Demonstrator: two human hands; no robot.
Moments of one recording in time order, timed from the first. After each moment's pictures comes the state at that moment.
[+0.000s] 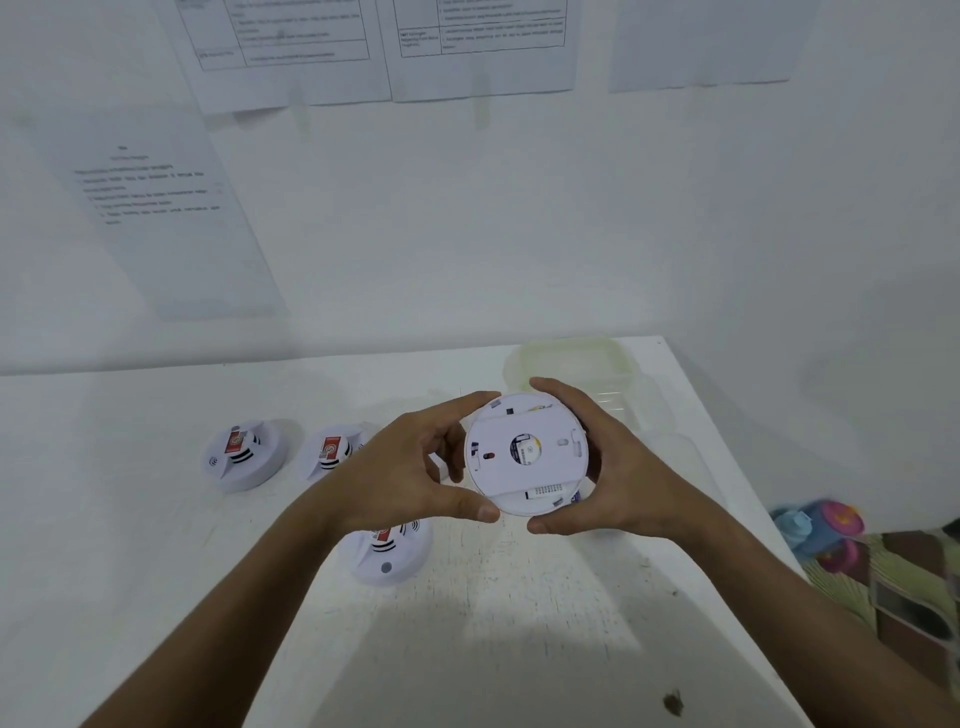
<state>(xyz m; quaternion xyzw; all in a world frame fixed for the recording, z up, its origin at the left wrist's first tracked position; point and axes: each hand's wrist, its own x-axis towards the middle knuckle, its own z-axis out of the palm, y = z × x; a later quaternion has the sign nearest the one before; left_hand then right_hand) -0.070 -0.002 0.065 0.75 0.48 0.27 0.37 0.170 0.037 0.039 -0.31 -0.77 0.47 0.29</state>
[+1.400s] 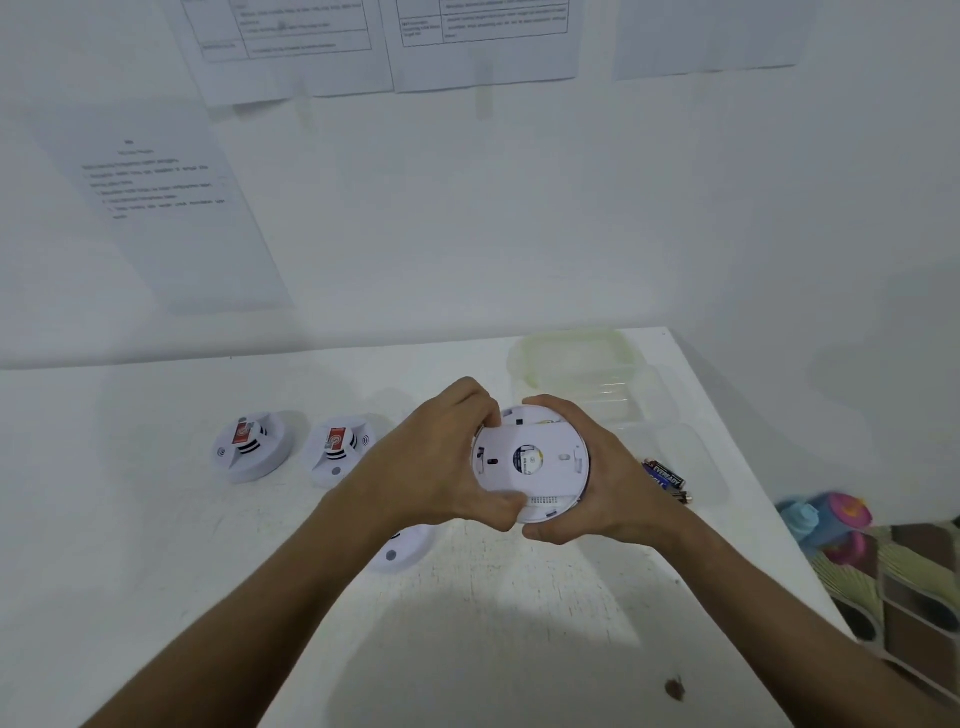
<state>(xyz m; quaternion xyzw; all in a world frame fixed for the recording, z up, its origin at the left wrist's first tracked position) -0.046 -0.002 0.065 0.79 0.55 0.22 0.14 0.159 0.039 0.005 -0.31 -0.76 0.45 0.35</state>
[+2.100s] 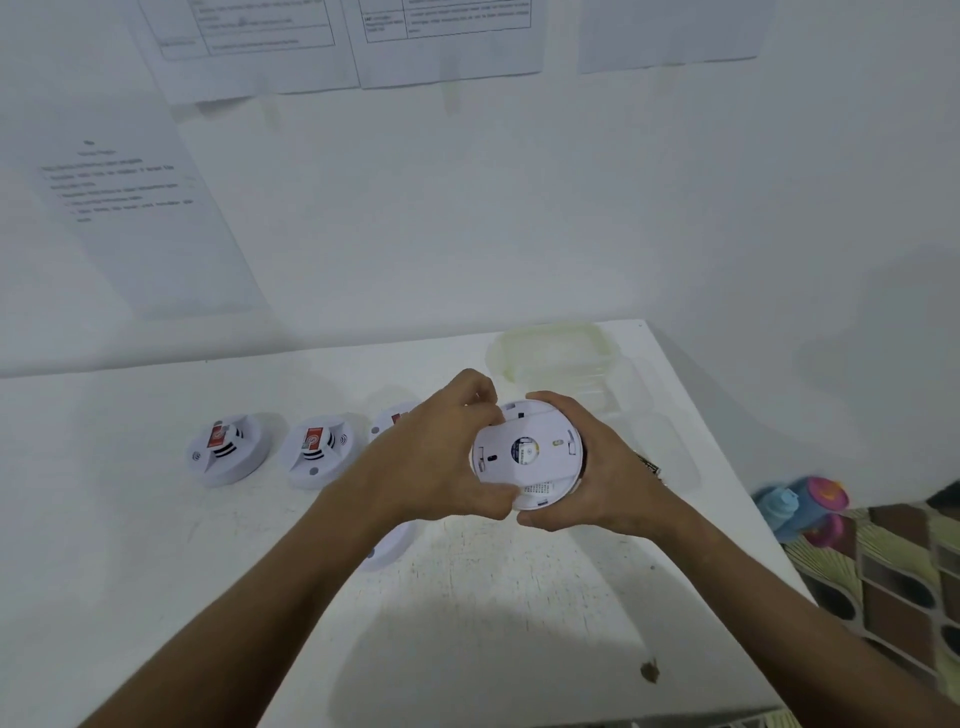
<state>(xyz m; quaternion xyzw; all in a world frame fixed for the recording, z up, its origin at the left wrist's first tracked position) -0.023 0.001 0.068 0.81 0.55 0.16 0.13 0.183 0.040 0.000 -0.35 -0.75 0.45 0.35</state>
